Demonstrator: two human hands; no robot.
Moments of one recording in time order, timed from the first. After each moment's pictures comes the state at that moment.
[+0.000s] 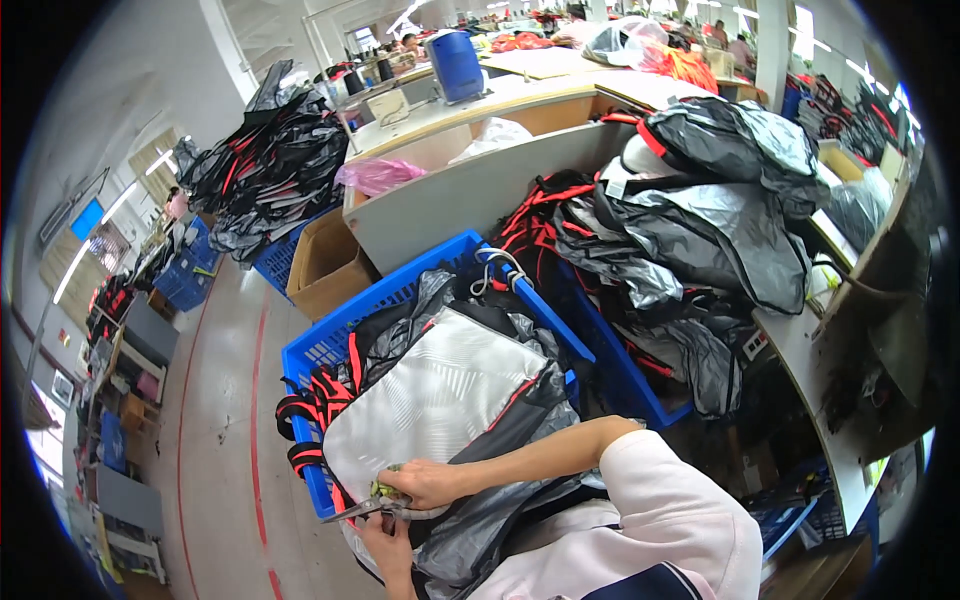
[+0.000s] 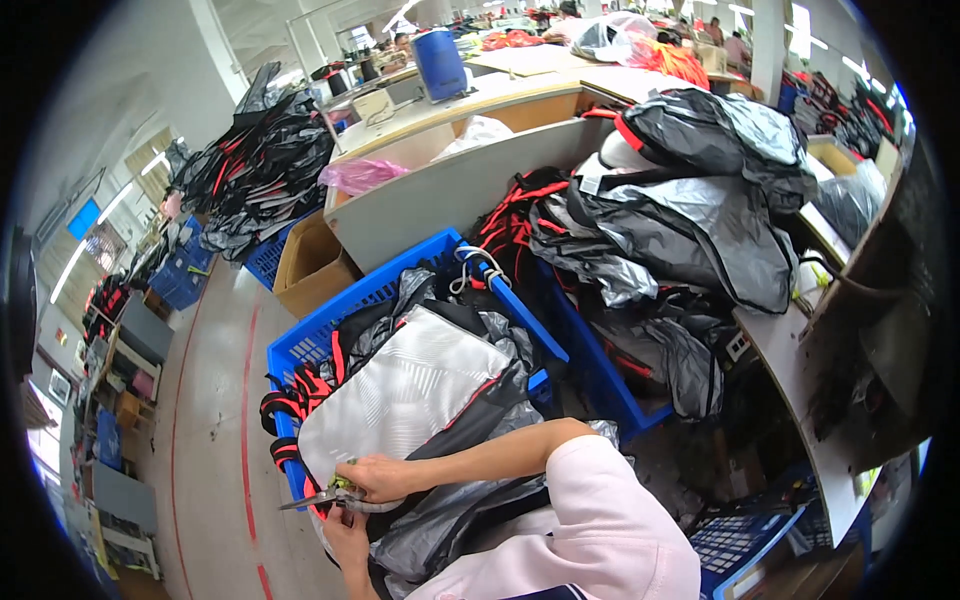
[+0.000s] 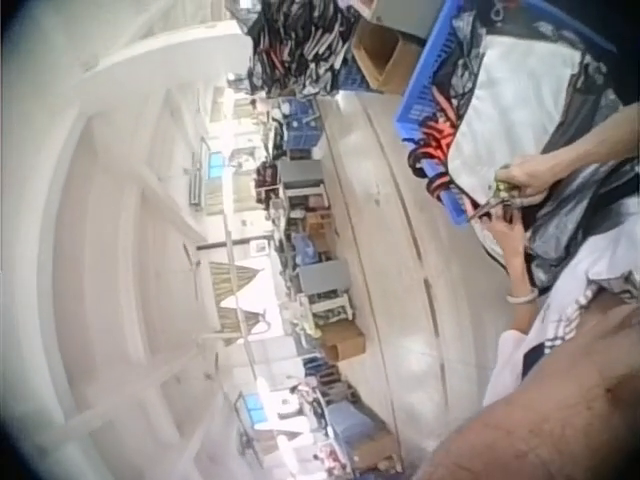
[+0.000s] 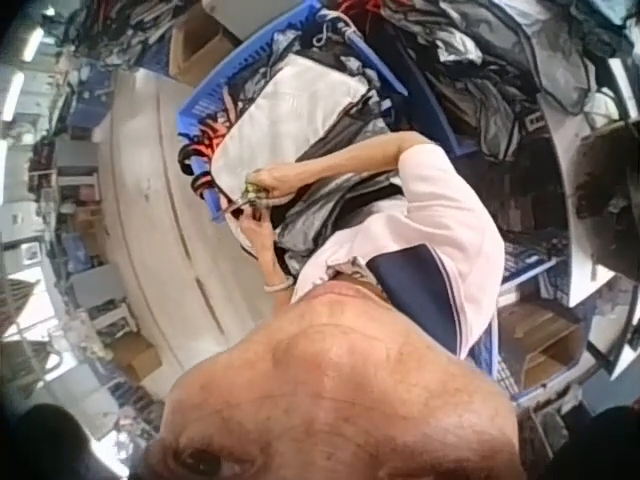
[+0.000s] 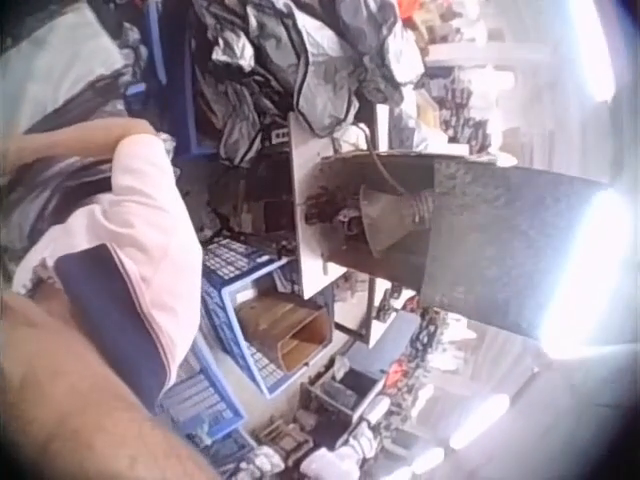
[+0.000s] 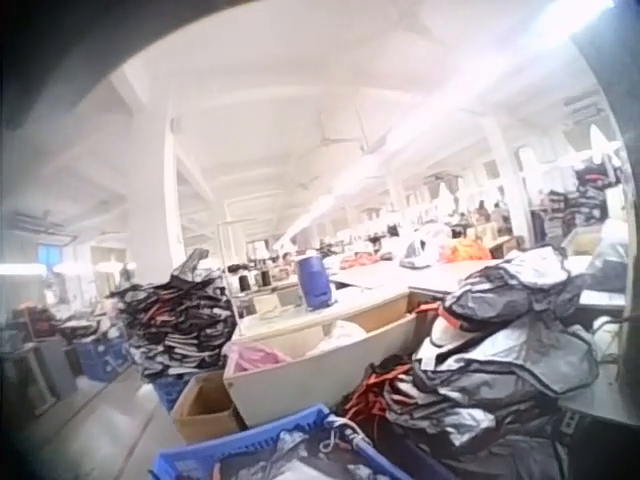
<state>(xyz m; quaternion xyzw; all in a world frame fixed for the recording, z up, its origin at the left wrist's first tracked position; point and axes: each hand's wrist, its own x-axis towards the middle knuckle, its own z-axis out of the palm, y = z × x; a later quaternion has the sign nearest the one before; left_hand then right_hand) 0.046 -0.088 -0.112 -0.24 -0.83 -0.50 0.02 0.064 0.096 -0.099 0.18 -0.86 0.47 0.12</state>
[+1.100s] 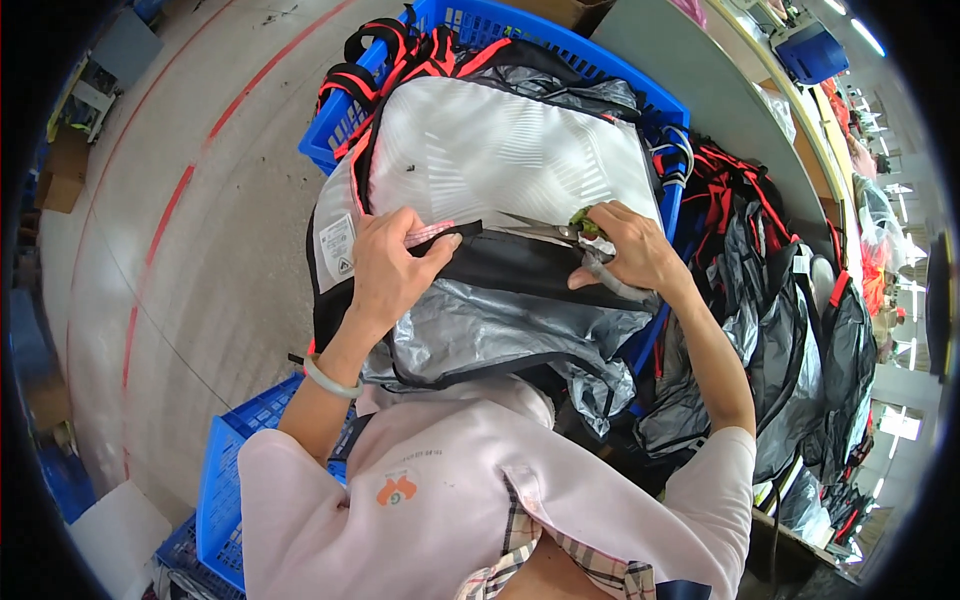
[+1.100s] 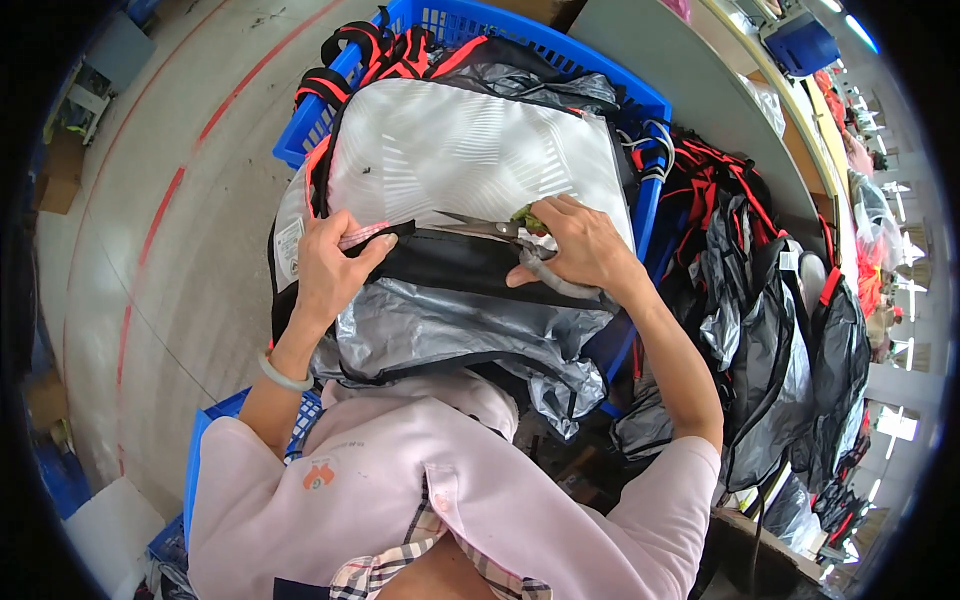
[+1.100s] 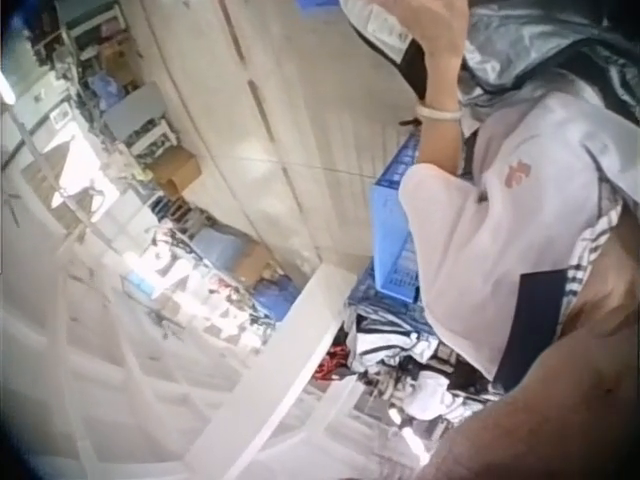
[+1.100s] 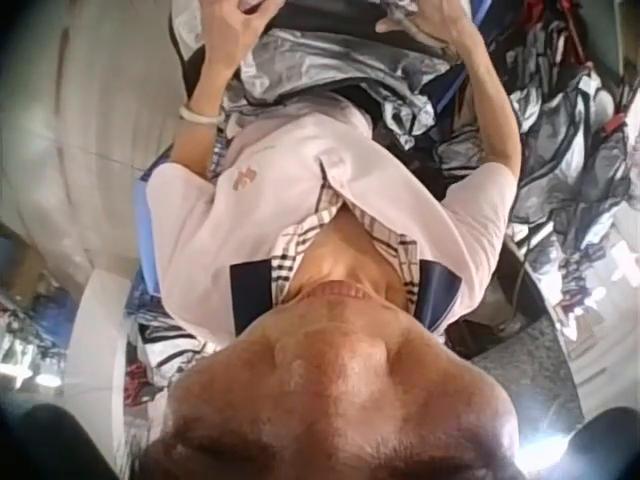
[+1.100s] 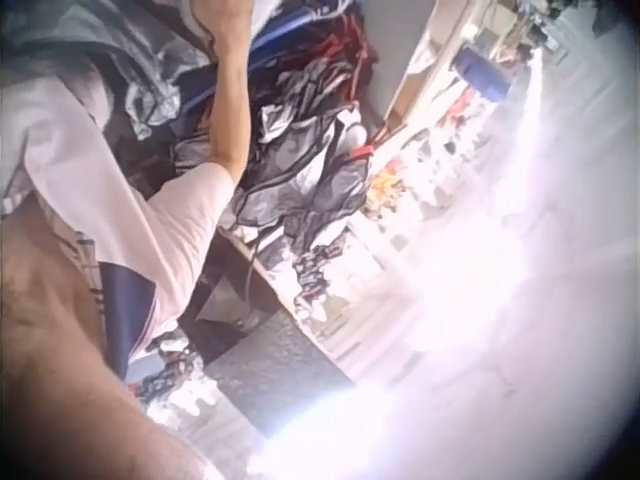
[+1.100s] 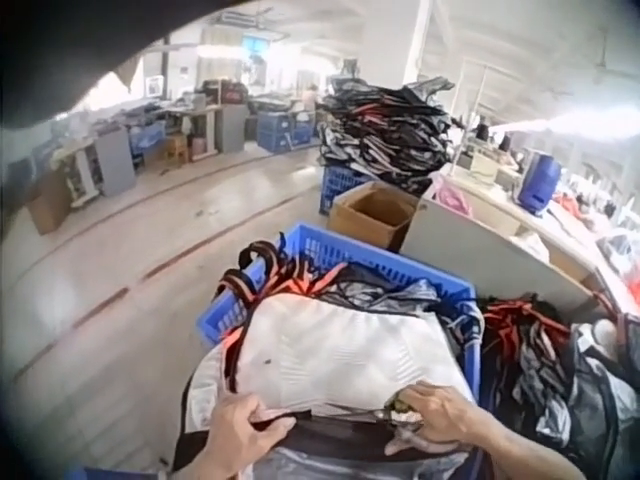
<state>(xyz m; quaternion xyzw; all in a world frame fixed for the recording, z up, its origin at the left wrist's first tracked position) 0.050 -0.077 -0.106 -0.17 -0.88 -0.42 0.13 0.070 0.218 -0.060 0.20 -0.97 0.15 -0.06</state>
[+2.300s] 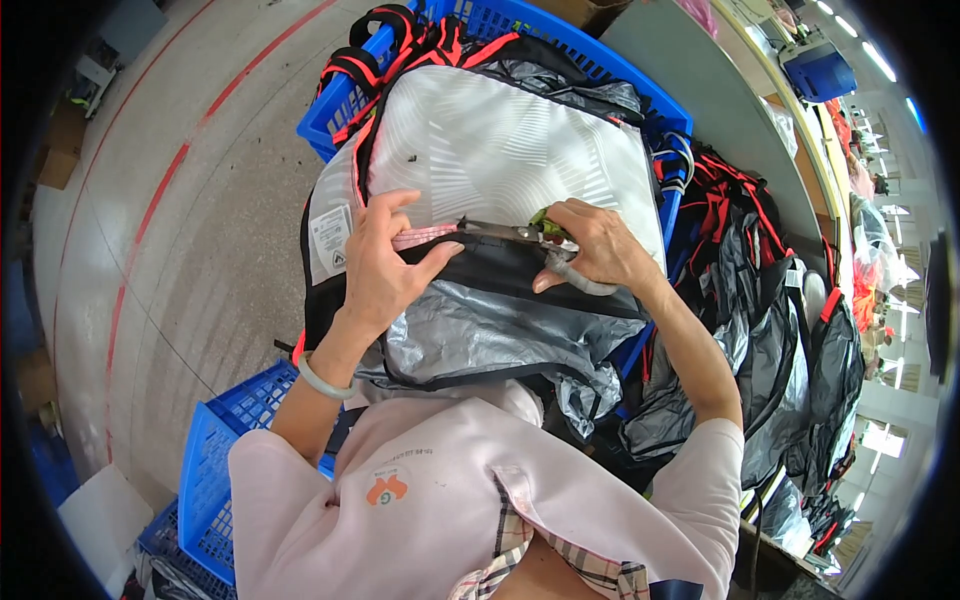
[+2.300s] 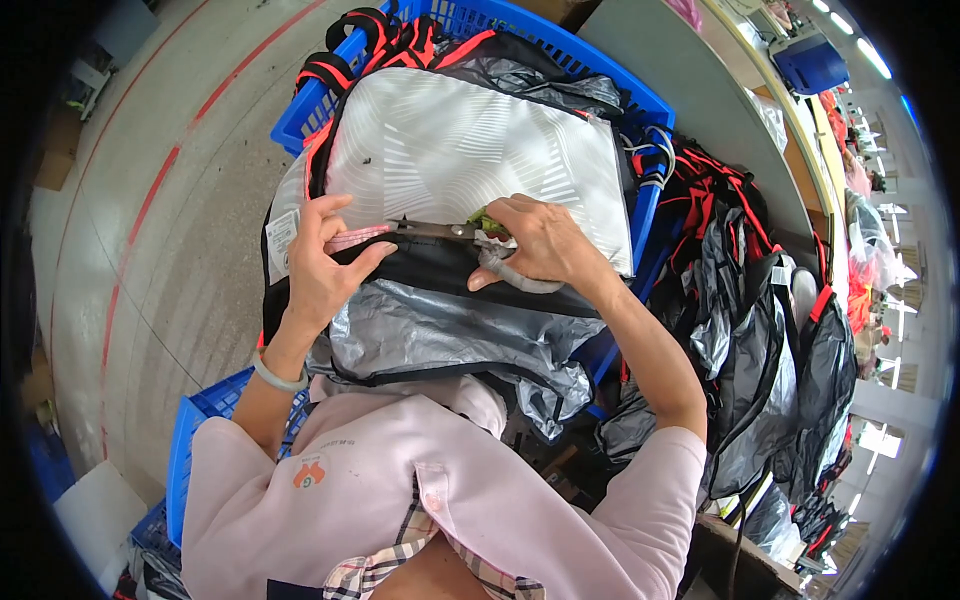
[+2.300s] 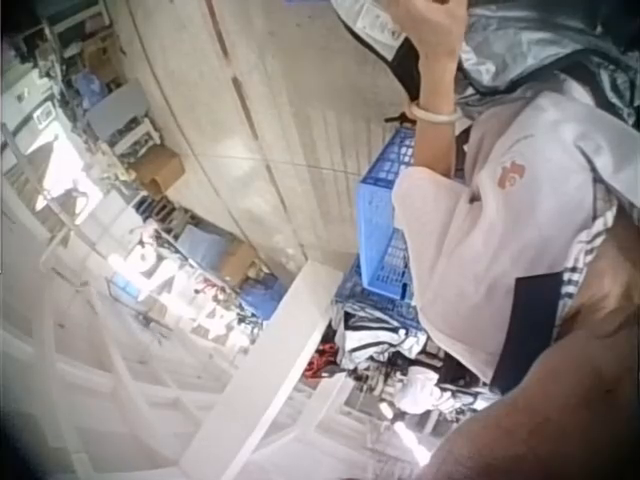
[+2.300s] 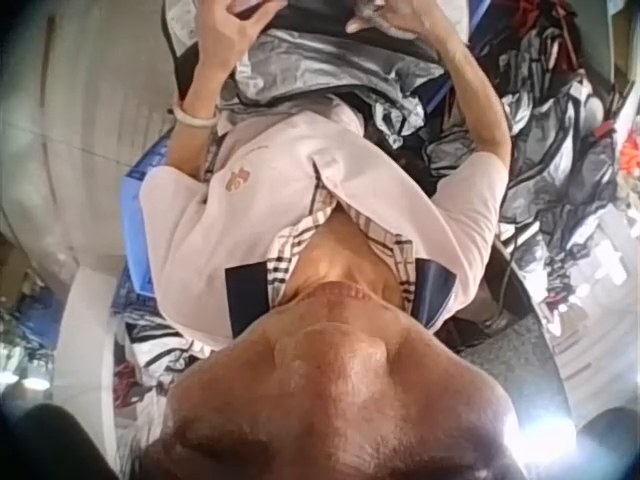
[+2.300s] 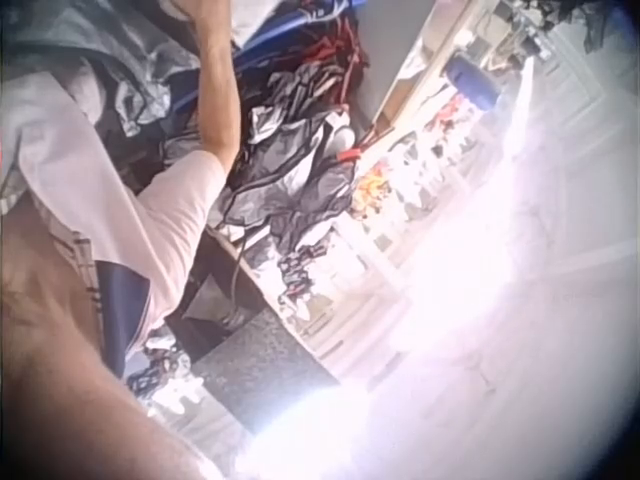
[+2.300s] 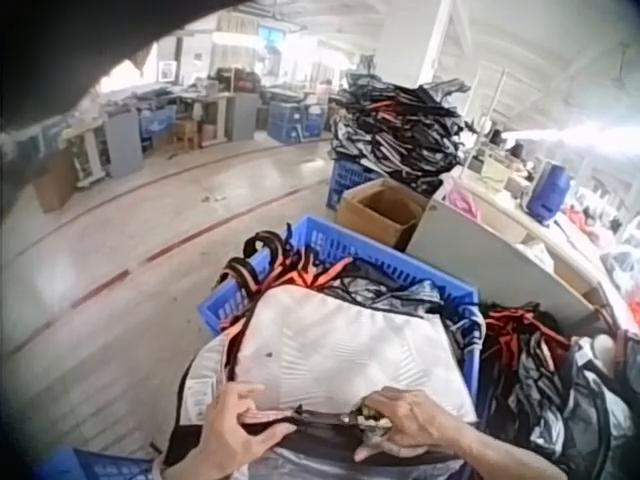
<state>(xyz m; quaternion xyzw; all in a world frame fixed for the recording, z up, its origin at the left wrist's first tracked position) 0.059 -0.083 -0.119 -0.13 -0.84 -0.52 0.10 0.050 0.189 -0.080 0.28 -0.93 0.25 -0.05</state>
